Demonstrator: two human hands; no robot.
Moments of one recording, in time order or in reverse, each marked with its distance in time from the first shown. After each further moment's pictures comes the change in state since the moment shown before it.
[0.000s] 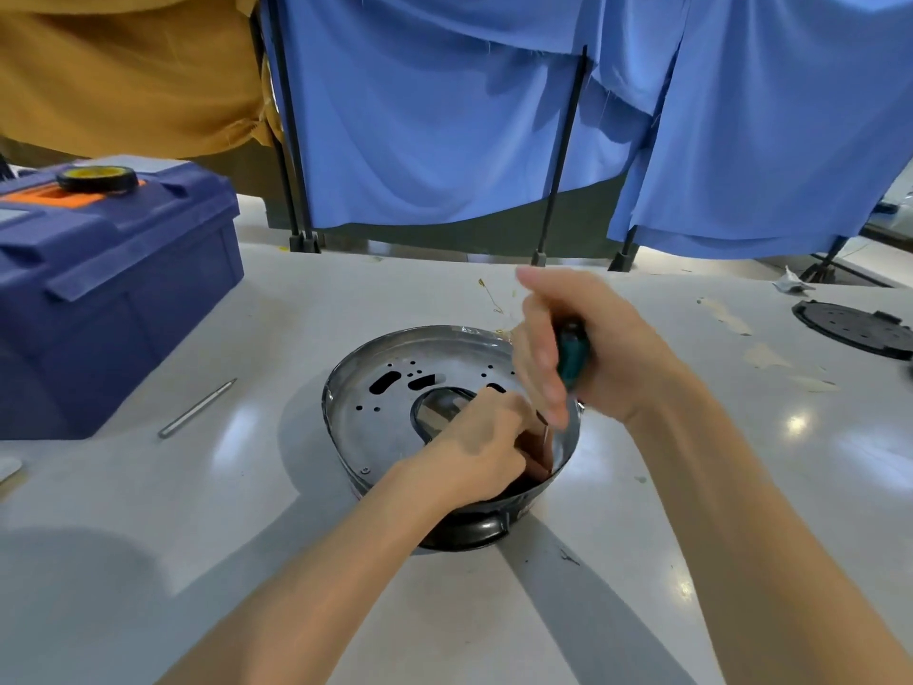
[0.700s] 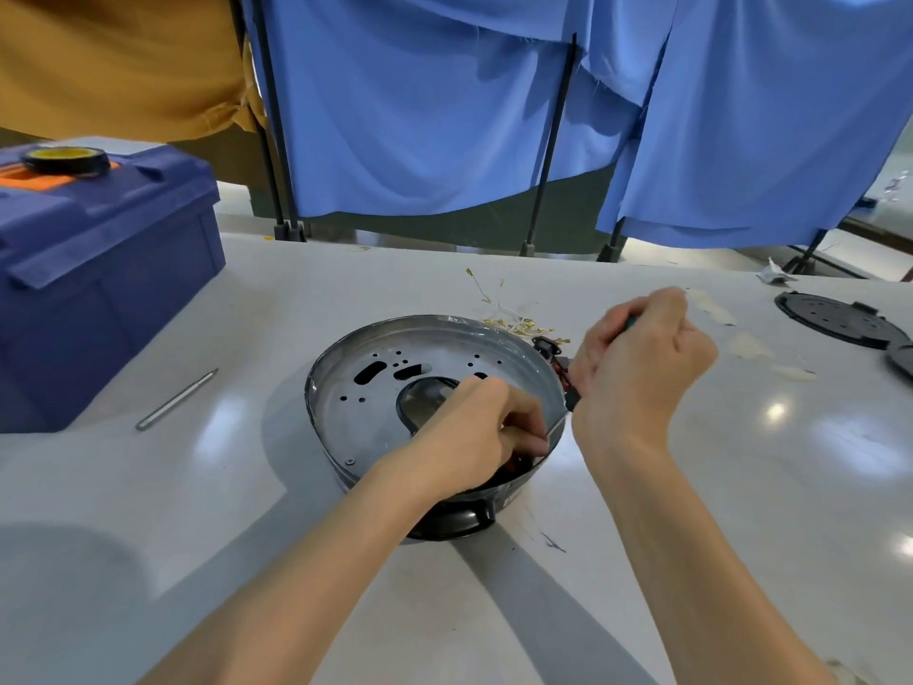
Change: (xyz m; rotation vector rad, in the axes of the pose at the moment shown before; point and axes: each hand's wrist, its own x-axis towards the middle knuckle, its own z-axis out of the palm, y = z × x) left_hand 0.001 -0.003 0.006 -0.109 0.054 0.031; right_hand -0.015 0.025 0.022 0.046 1.215 -0.407
